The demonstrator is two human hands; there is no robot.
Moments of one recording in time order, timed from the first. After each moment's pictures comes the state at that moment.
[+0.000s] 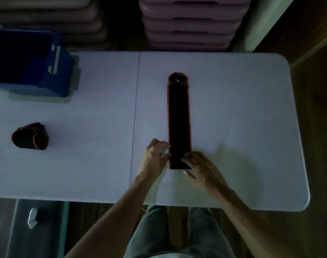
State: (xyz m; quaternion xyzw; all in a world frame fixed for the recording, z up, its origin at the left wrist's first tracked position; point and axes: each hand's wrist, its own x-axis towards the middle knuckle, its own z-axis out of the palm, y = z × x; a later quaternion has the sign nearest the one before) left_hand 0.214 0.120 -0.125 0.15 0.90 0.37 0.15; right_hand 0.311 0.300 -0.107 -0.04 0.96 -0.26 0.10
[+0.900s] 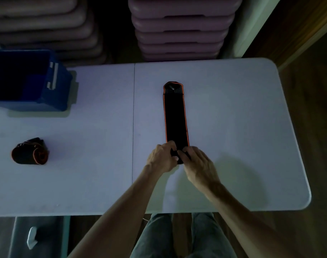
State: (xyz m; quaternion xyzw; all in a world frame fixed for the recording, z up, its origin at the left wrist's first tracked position) left_hand 0.184 0.152 -0.096 0.14 0.90 0.20 0.35; right_hand 0.285 0.281 -0.099 -0.01 0.99 -0.15 0.01
